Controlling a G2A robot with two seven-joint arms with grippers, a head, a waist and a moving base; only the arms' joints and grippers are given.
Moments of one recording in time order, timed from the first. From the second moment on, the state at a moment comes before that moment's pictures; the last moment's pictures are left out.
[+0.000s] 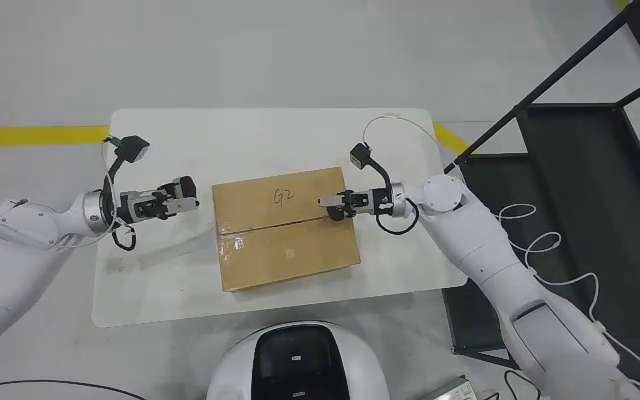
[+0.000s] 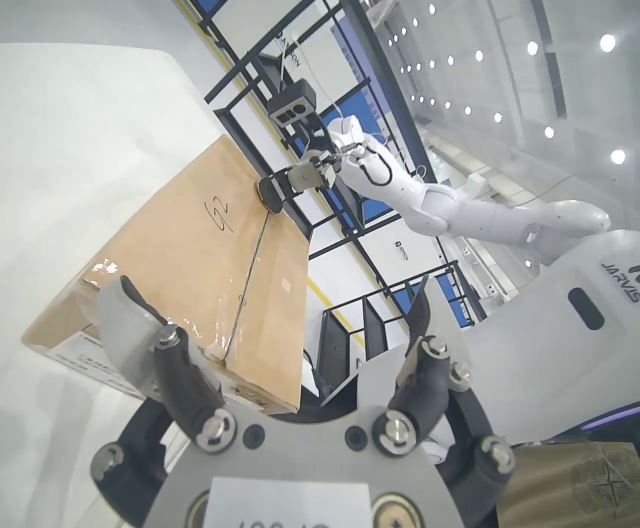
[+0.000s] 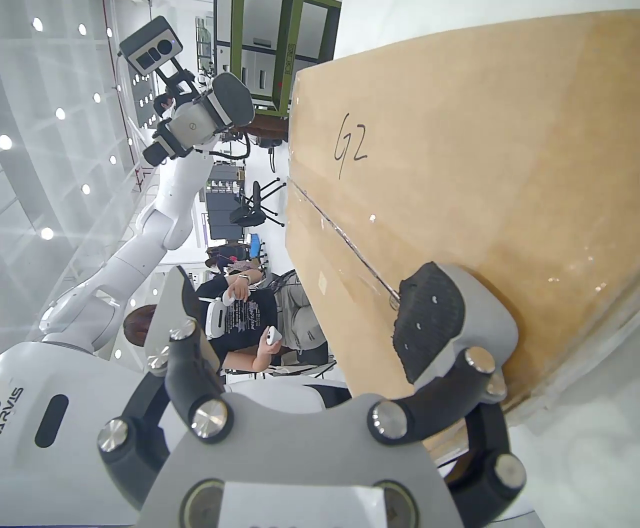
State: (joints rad) left arm 0.70 -0.63 -0.66 -1.28 -0.64 -0.84 -0.93; right arm -0.83 -1.11 0.92 -1.08 0.41 -0.41 1.16
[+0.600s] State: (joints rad) left arm 0.75 -0.61 -0.71 -1.35 -0.63 -0.79 -0.88; right arm -0.84 -1.11 0.92 -1.08 0.44 -0.41 1.17
